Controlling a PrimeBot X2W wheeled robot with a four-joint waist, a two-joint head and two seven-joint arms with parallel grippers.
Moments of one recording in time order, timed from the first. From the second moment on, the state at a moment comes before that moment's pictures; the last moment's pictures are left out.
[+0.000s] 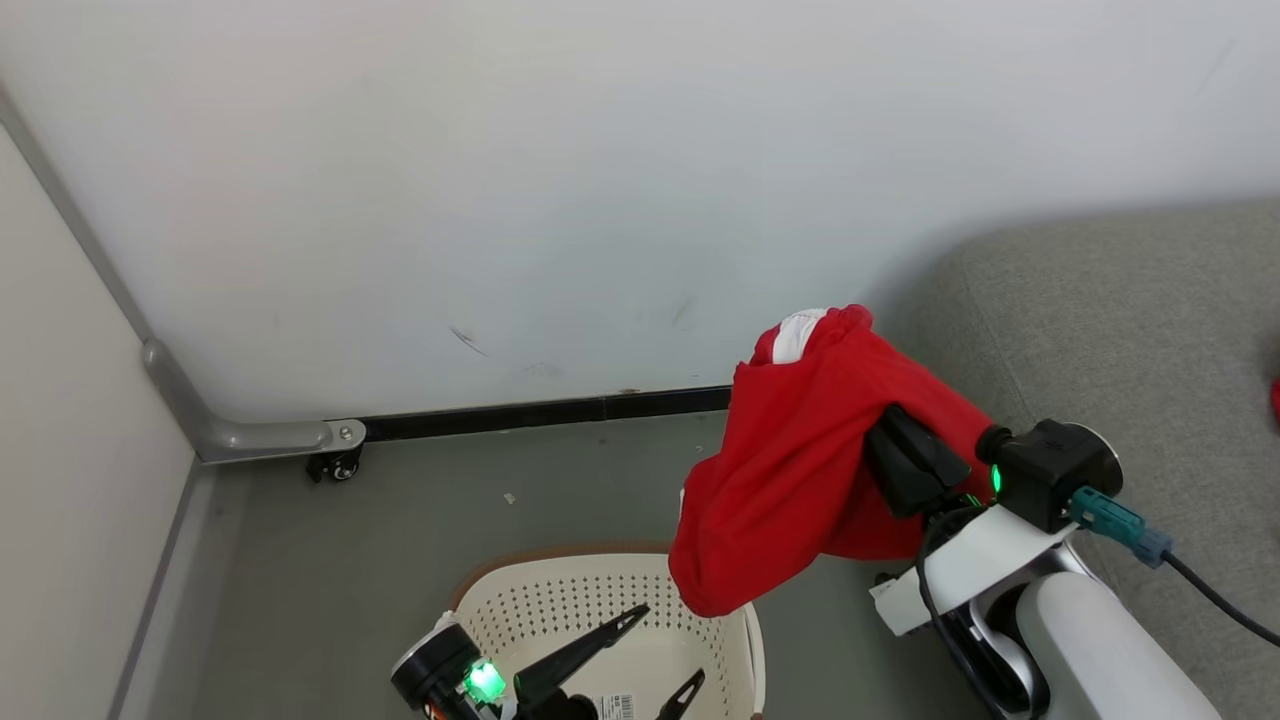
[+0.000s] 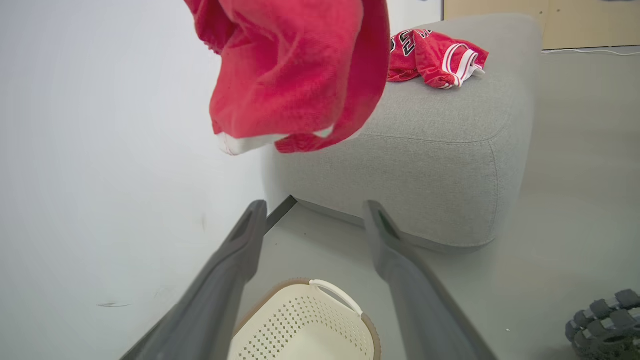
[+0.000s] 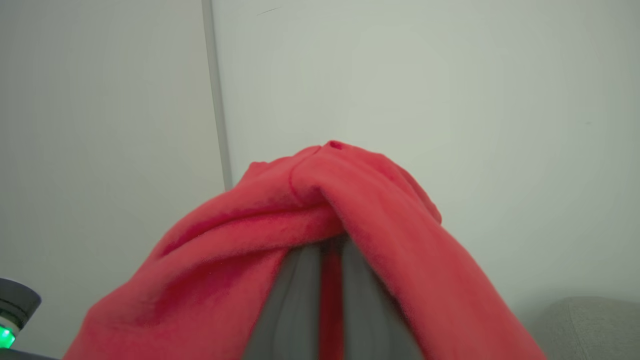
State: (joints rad) left arm -0.17 0.16 -0.70 0.18 -0.10 -0.12 -0.26; right arm -0.27 -0.13 0.34 0.07 0.20 0.13 -0.26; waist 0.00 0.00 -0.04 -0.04
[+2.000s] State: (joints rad) left arm -0.08 0.12 -0.63 0.23 -0.12 -0.12 -0.26; right arm -0.19 -0.13 0.20 0.04 0.17 0.13 -0.26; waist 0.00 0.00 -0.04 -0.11
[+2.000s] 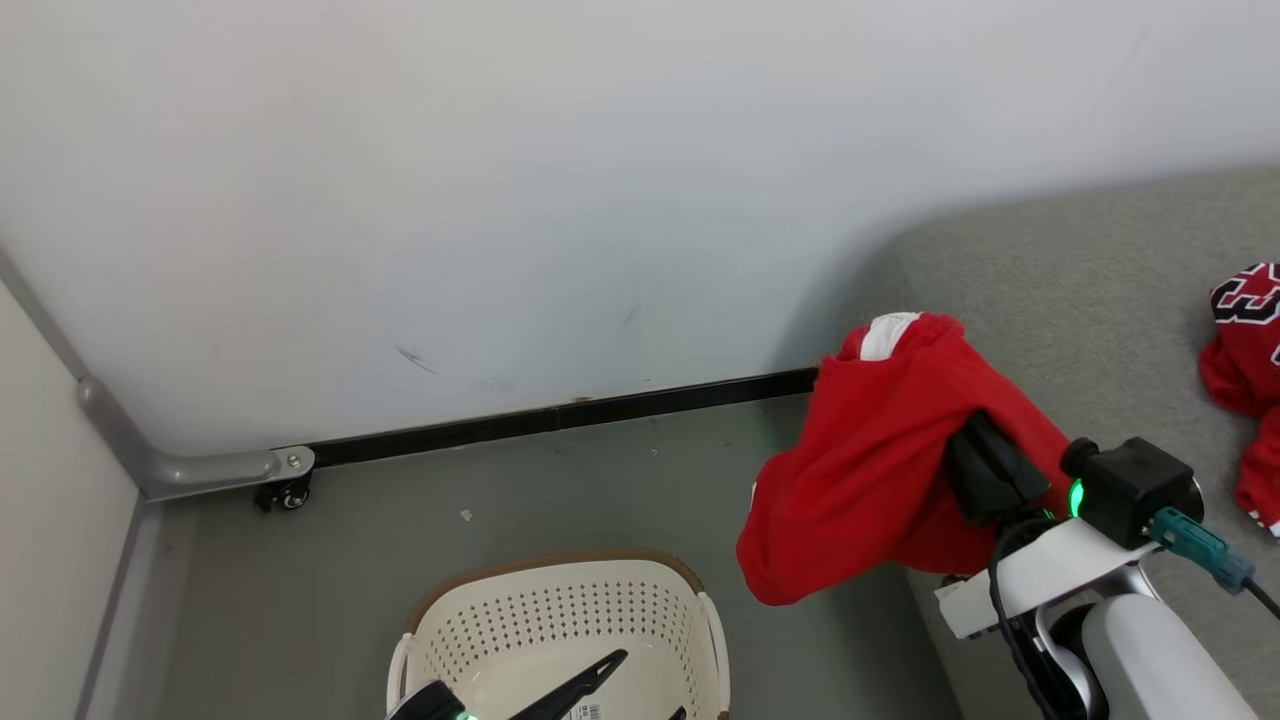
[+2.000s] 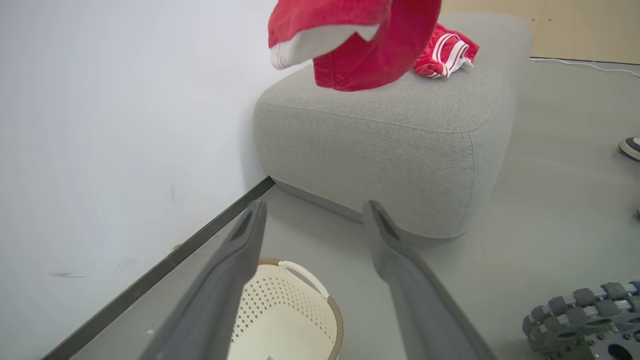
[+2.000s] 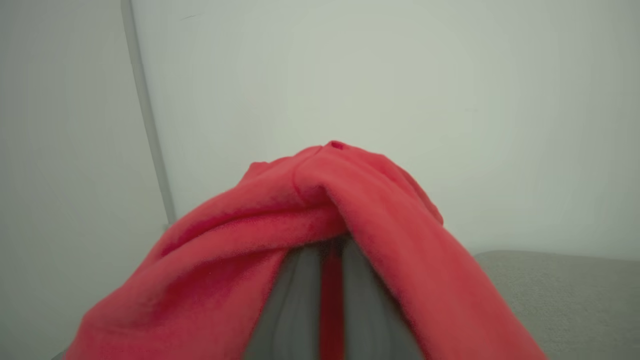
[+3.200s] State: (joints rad) left arm -0.12 0.11 -0.68 0.23 -0.12 -0.13 -0.26; right arm -0.15 -0.13 0.14 0.01 0.12 0.13 -0.26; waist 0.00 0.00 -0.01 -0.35
